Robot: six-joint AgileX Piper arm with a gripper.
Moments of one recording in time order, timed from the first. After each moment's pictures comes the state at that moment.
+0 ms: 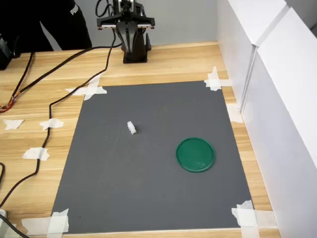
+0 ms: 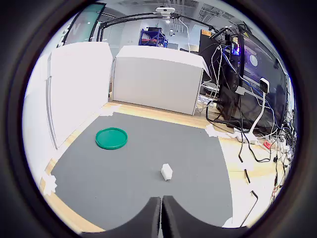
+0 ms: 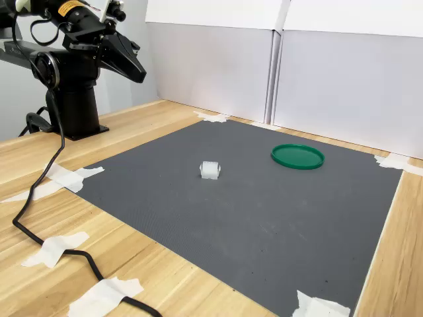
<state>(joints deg) 4.0 4.0 -9.7 4.1 29.2 -14.8</state>
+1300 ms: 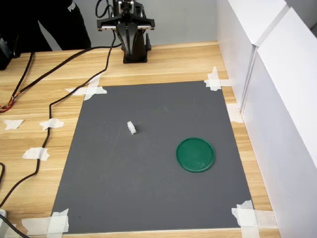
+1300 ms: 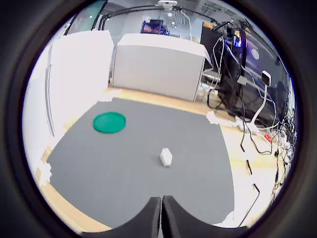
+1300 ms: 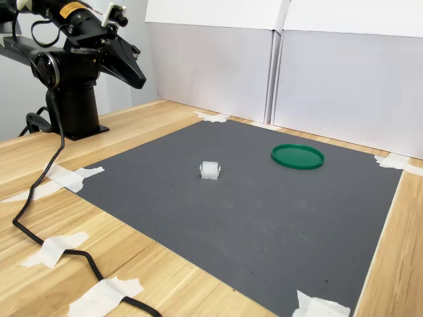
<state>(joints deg) 4.0 10.7 -9.7 1.9 29.2 -14.9</state>
